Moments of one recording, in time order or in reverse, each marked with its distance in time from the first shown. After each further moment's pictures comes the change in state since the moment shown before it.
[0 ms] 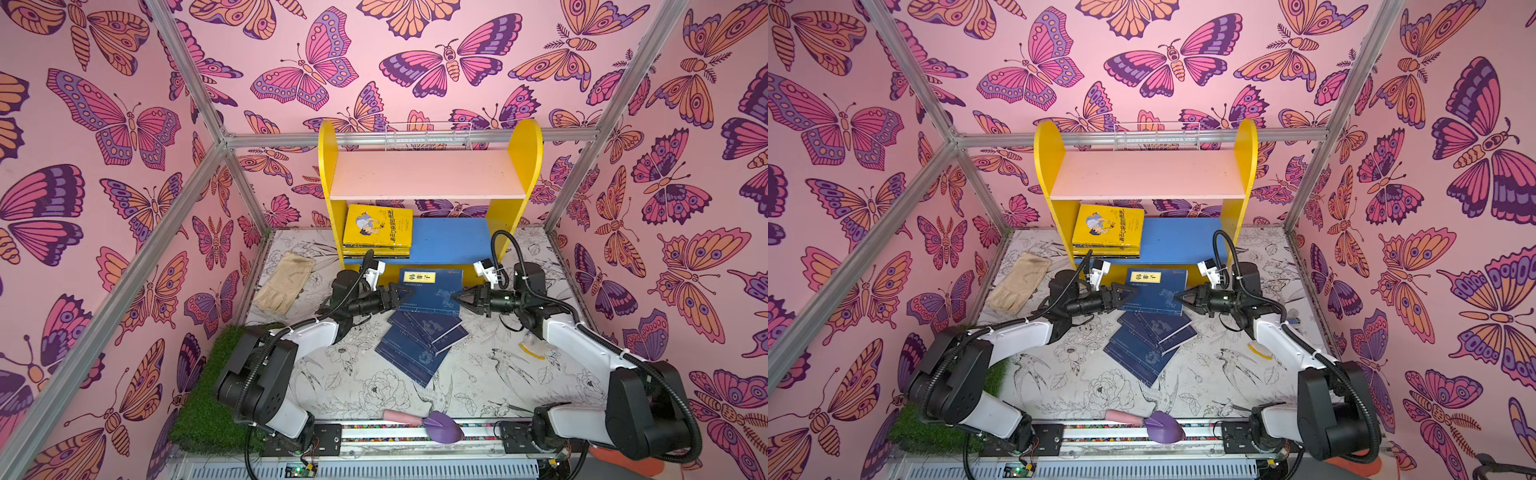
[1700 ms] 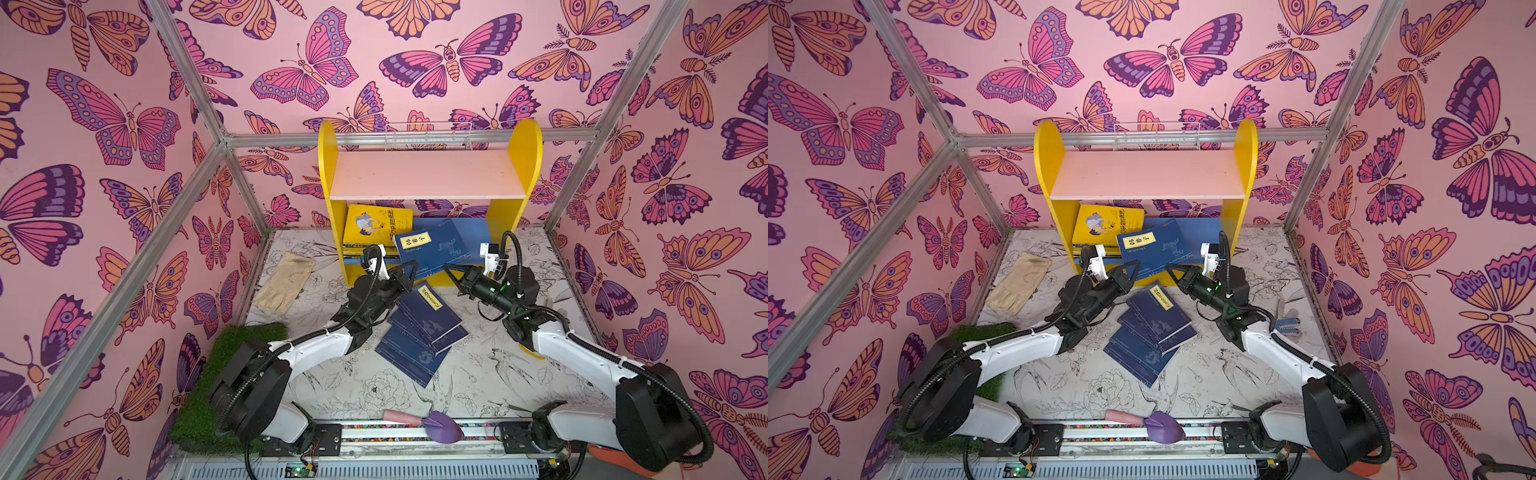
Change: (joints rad) left arm -0.265 -0.072 0.061 0.195 -0.740 -0.039; right arm 0.217 -0.061 -0.050 0.437 0.626 0.291
